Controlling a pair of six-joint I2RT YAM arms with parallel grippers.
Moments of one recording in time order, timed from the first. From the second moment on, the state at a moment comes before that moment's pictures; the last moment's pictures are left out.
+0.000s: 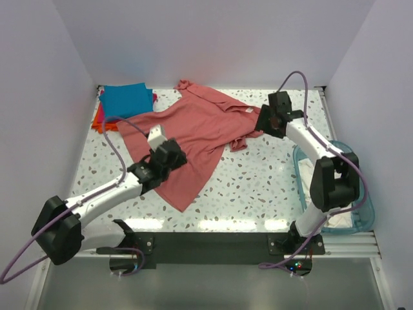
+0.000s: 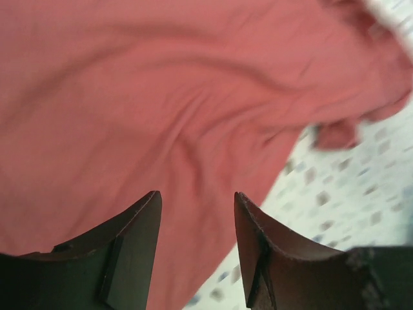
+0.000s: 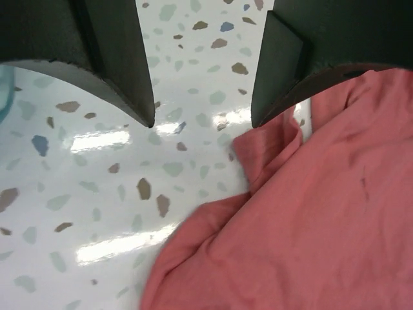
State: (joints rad) left arm -0.67 1.20 0.78 -0.16 -0.49 -0.91; right arm 0.19 1.72 1.36 -0.57 0.17 0.49
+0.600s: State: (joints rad) left arm -1.04 1.23 0.61 -0.44 -0.63 -1.18; right arm 0.40 1.80 1.30 -0.47 0.17 0.43
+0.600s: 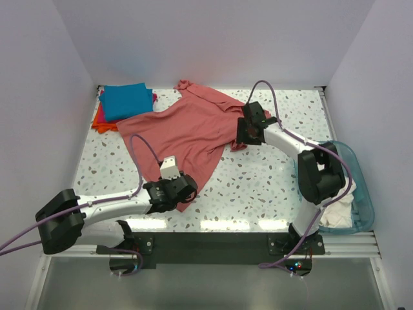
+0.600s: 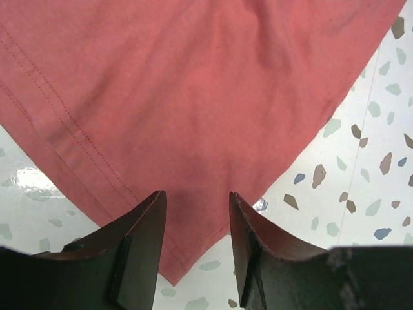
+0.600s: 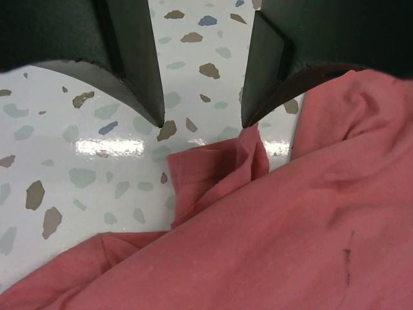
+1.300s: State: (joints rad) left arm -1.08 1.34 0.56 -0.40 -0.62 -1.16; right arm 0.48 1.96 1.39 -0.47 0.22 0.43
